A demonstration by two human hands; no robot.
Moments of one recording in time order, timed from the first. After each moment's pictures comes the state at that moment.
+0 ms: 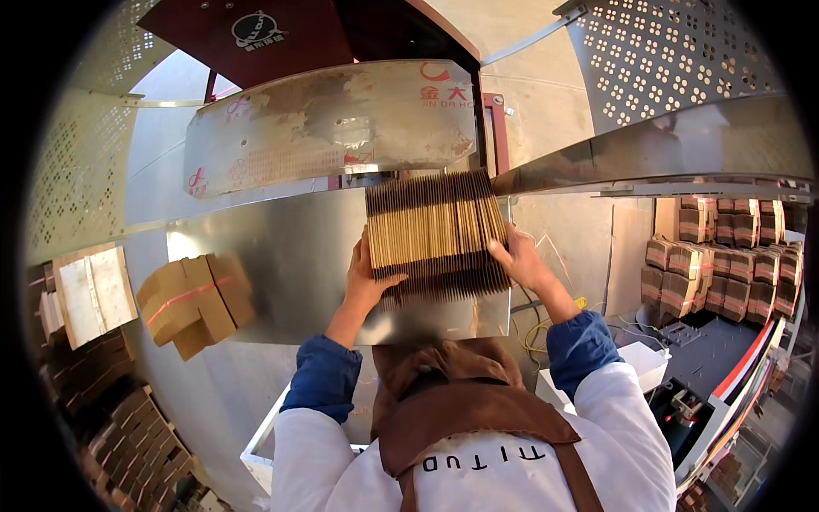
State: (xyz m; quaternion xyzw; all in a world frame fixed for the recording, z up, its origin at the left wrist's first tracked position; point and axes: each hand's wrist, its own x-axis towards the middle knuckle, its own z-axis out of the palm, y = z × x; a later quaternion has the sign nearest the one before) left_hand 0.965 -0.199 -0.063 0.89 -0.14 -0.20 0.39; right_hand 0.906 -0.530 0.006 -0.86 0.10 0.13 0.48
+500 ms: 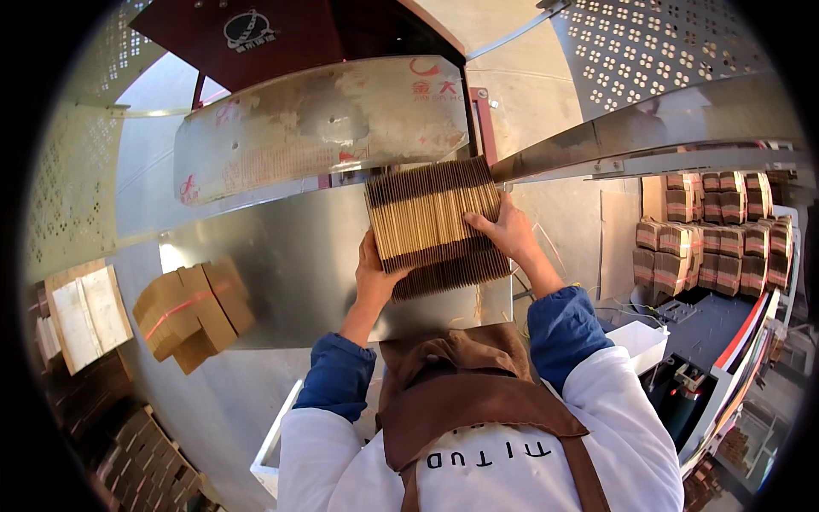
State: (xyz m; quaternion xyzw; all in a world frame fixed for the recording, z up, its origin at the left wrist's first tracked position) left_hand 0.950 -0.213 -0.061 0.86 -0.07 -0.15 0.48; right_hand 0.933 -0.501 0.017 -0.88 0.25 0.13 0.38
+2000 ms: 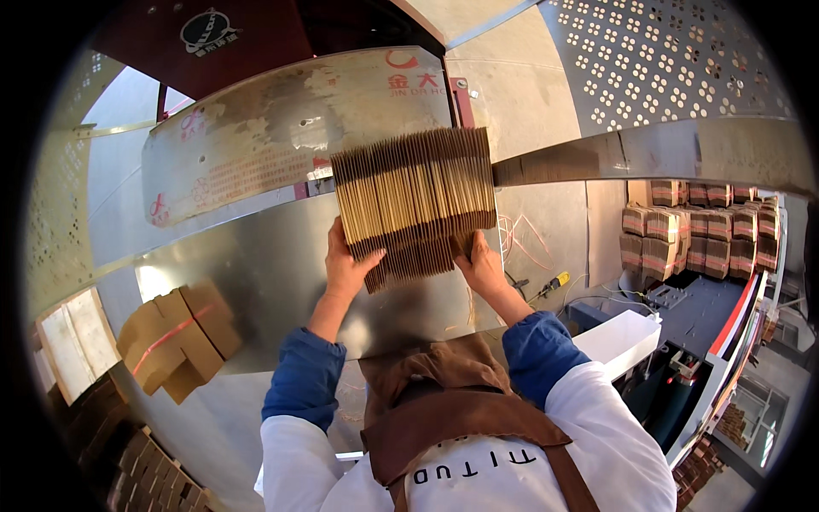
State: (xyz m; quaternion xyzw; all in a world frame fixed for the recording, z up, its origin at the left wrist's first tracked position) left_hand 1.009 -0.205 -0.084 0.83 -0.11 -0.14 0.53; right_hand 0.875 -0.464 -0.077 -0.92 0.20 0.05 0.33
